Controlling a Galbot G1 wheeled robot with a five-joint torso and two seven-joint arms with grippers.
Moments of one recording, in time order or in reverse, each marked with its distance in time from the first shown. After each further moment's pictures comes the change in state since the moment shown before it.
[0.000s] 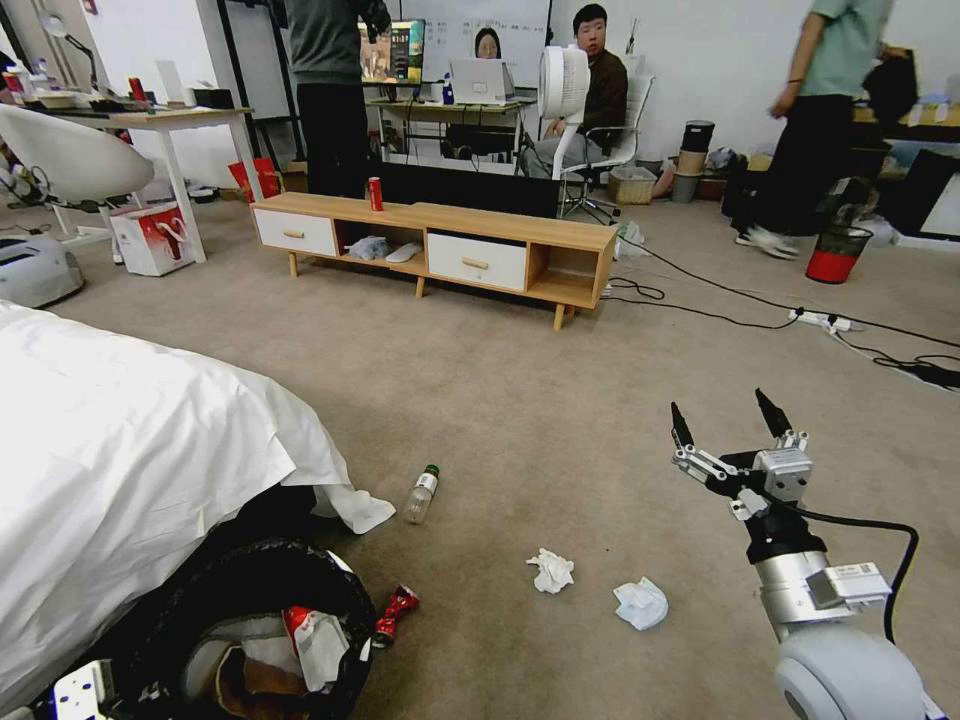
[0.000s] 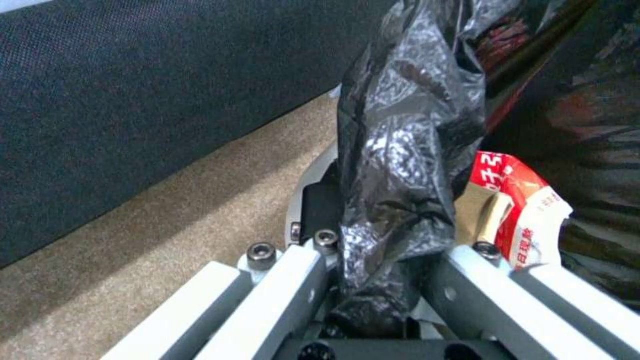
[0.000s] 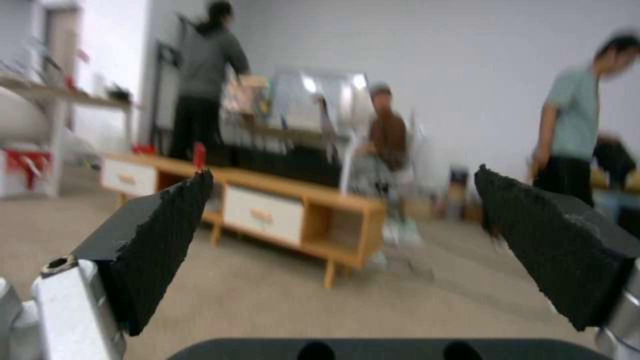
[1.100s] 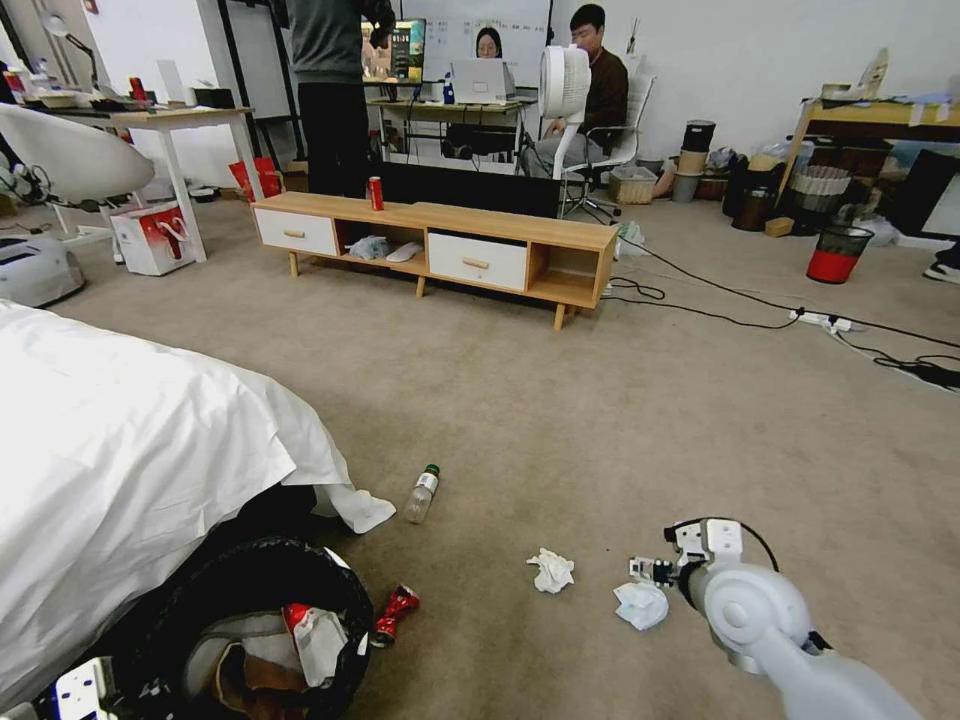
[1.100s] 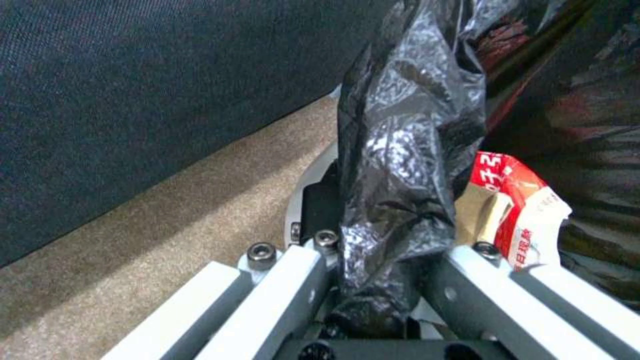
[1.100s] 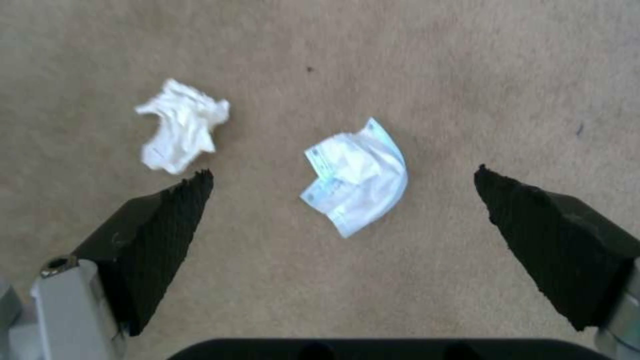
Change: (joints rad) left arm -0.022 0.006 0.000 0.031 -0.011 -0.003 0.001; right arm 0.348 -0.014 -0.330 -0.381 0.733 -0.845 0.383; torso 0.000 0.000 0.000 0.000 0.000
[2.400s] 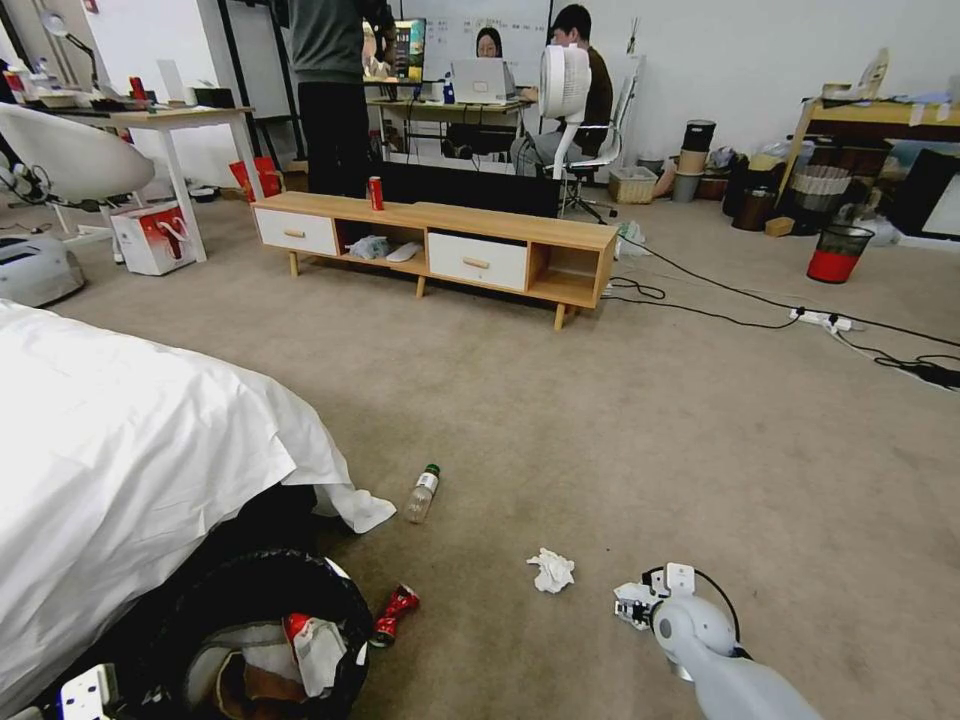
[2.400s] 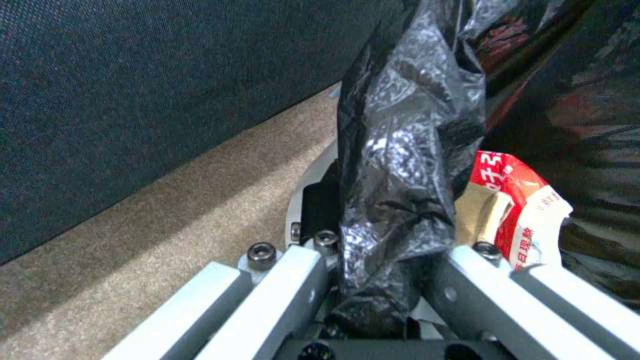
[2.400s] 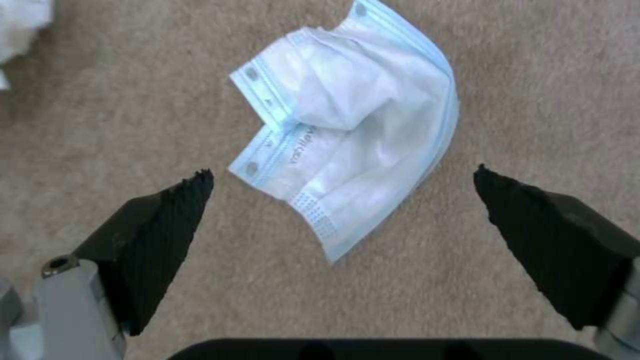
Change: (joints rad) left arm 0.005 0.011 0.010 0.029 0.011 -0.009 0.013; right arm 0.131 0.202 -0.073 -0.527 -0.211 0.152 -0.179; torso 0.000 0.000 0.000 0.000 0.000
